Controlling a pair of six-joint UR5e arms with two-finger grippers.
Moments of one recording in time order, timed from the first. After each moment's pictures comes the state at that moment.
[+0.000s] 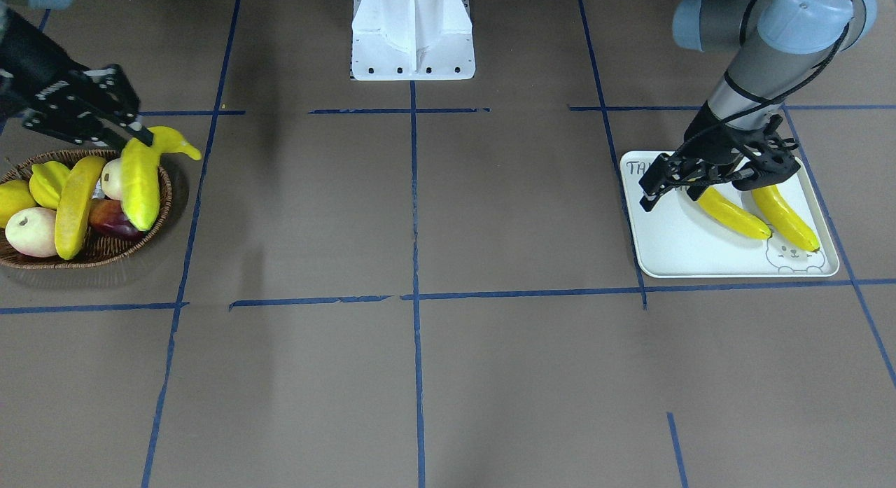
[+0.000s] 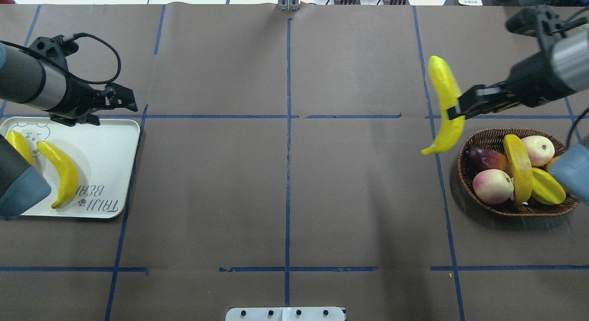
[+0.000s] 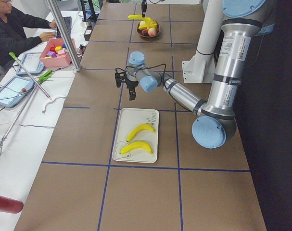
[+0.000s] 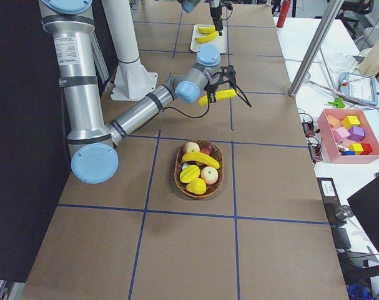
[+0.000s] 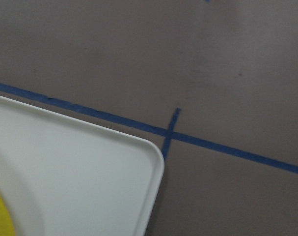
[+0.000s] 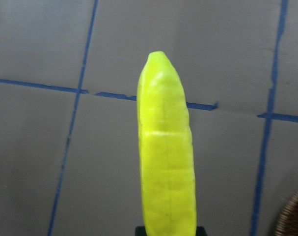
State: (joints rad) left arm -0.88 -1.80 -1.90 -1.93 -2.04 -1.36; right arm 0.98 -1.35 2.06 -1.29 2.35 0.92
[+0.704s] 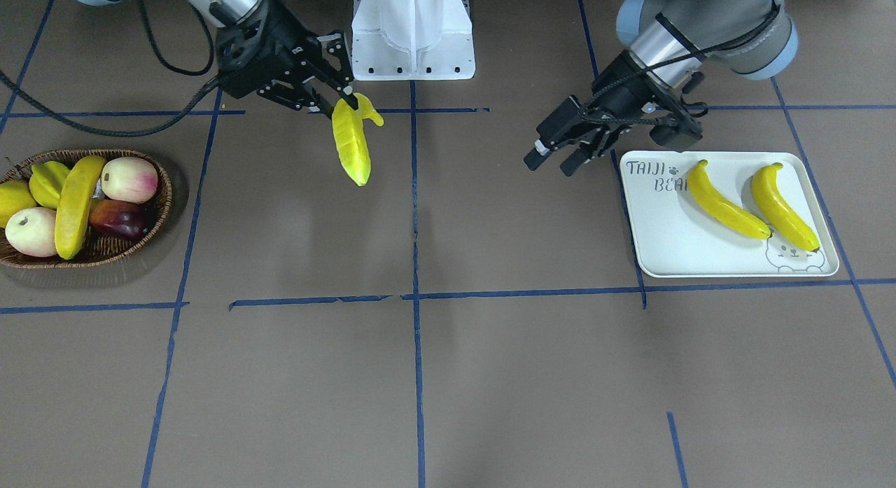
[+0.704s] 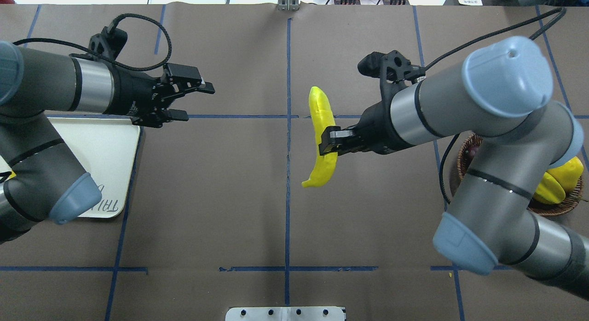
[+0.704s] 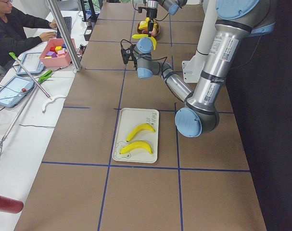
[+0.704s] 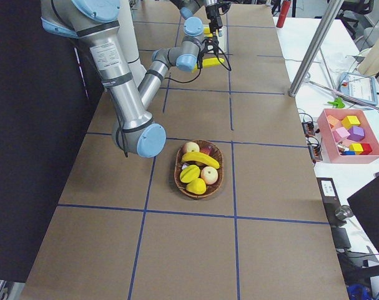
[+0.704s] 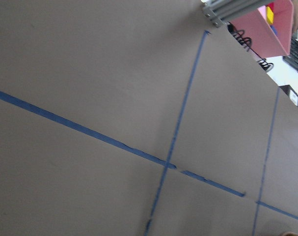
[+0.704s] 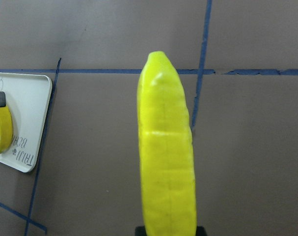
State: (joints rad) left arm -0.77 -1.95 -1.84 -2.44 -2.03 -1.81; right arm 0.60 -1.10 2.06 -1.26 2.03 1.23
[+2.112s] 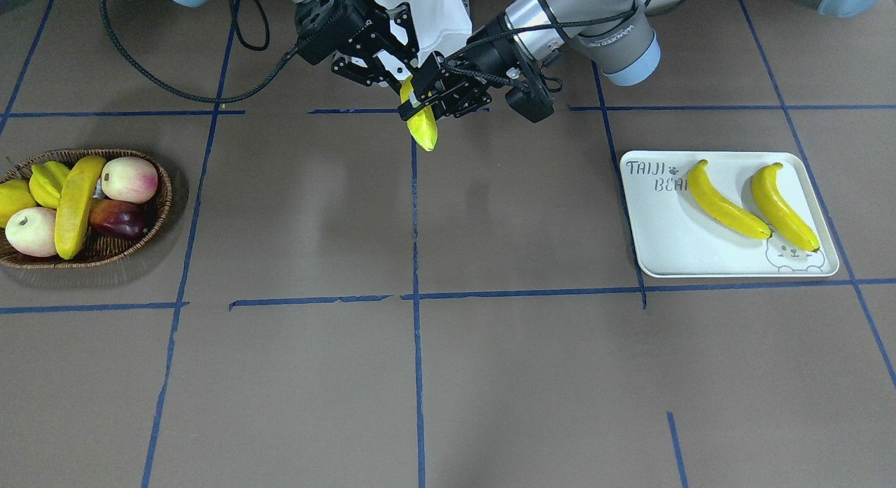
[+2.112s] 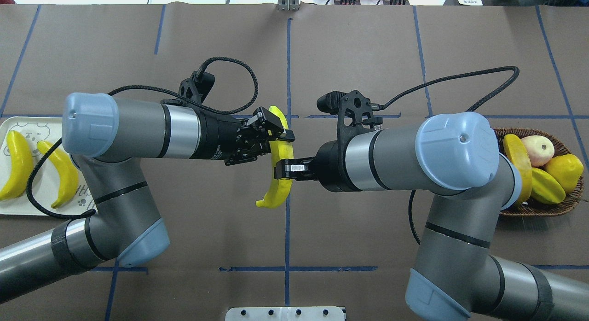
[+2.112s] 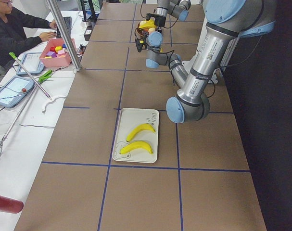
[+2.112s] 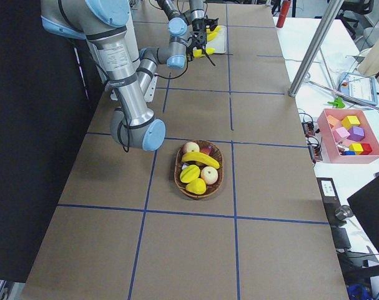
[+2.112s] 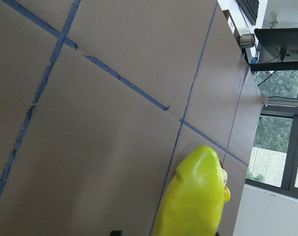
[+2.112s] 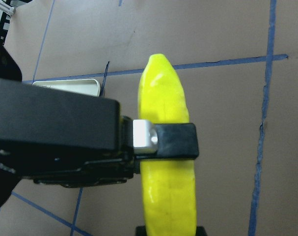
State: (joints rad) left arm -0.57 -2.10 -1.78 -2.52 -1.92 -1.90; right arm 0.46 -1.07 2.04 -1.13 1.84 1.32
